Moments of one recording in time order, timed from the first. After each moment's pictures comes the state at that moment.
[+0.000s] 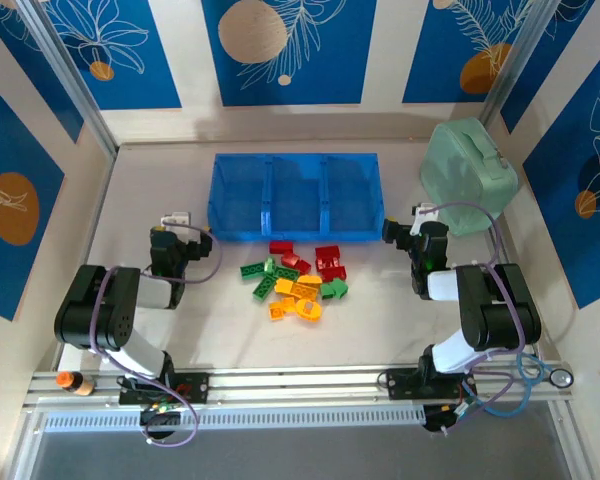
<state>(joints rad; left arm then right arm) -0.08 1.58 0.36 0.87 -0.11 0.06 0.04 1.53 0.39 0.76 0.05 0.10</state>
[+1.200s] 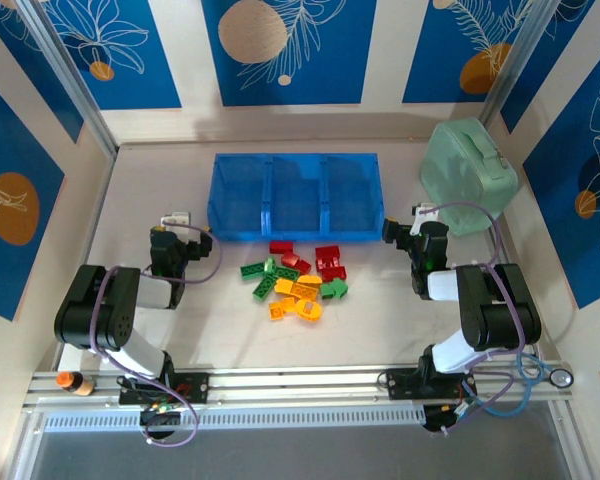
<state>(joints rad) -0.08 1.58 0.36 0.87 -0.11 0.06 0.04 1.53 0.39 0.76 0.05 0.10</state>
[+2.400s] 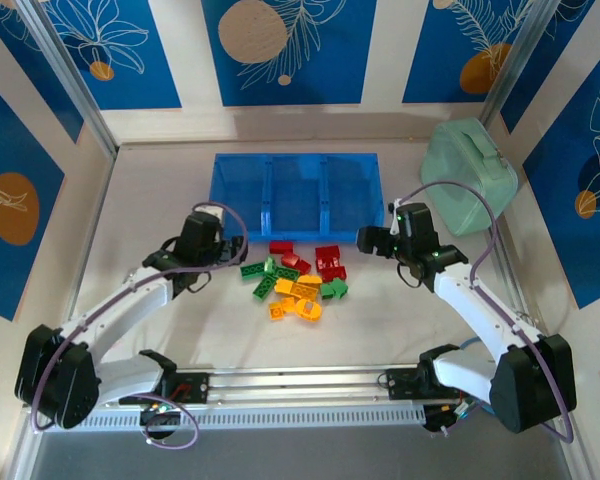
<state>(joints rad) -0.50 1.19 0.76 -0.37 -0.17 -0.35 0.30 1.11 0.73 -0.40 -0.02 0.37</state>
